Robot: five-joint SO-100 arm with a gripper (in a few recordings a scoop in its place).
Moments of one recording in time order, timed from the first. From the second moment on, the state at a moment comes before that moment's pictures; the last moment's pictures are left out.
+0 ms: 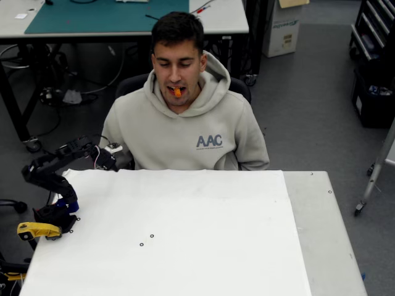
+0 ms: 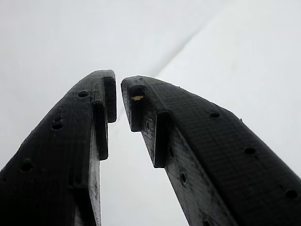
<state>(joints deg) 7.5 142.9 131.0 70.4 -5.2</state>
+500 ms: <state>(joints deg) 0.7 177.9 159.3 68.8 -5.2</state>
